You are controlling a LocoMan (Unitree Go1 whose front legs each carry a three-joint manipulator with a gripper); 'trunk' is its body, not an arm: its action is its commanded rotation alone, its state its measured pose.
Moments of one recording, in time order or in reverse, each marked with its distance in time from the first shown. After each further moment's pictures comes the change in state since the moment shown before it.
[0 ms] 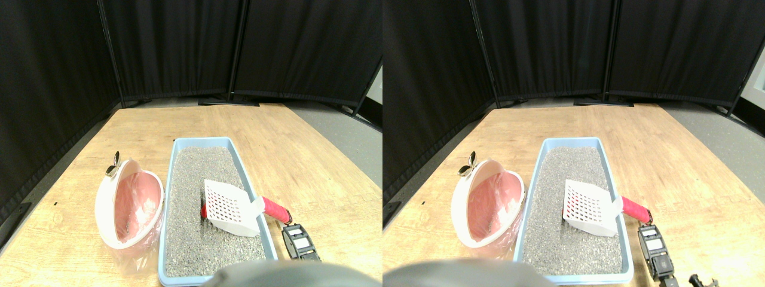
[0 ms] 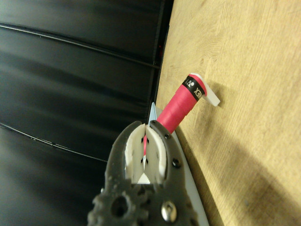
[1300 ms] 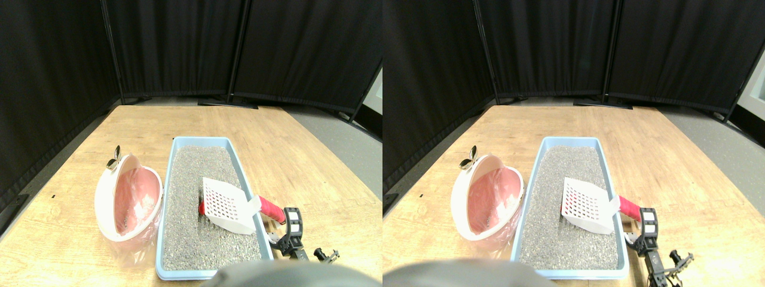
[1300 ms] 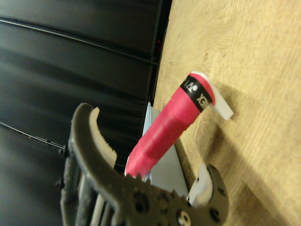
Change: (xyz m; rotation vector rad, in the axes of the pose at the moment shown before) right arm 0.034 0.001 -0.017 0.352 0.013 0.029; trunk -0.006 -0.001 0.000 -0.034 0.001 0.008
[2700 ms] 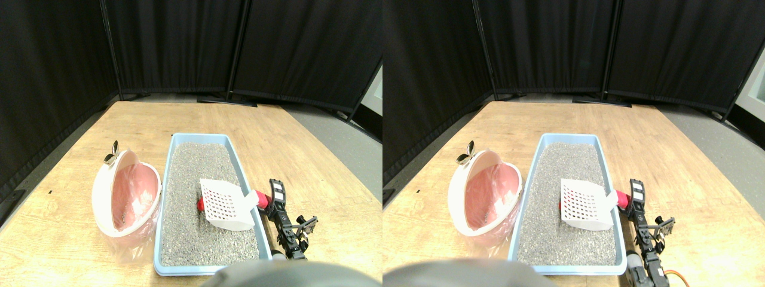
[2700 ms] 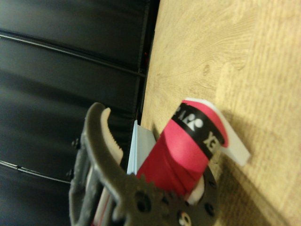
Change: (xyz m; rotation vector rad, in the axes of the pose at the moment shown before) right arm 0.052 -0.016 -0.013 0.037 0.097 -0.134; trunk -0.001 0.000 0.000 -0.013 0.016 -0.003
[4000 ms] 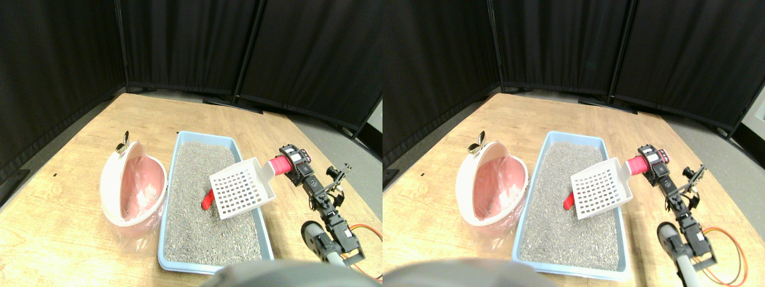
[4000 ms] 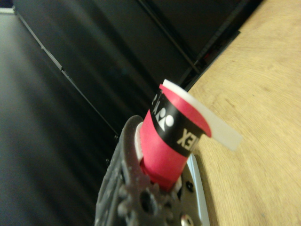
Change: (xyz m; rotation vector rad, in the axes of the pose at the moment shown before) right arm 0.021 0.028 0.115 -0.405 -0.219 0.393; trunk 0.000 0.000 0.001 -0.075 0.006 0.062
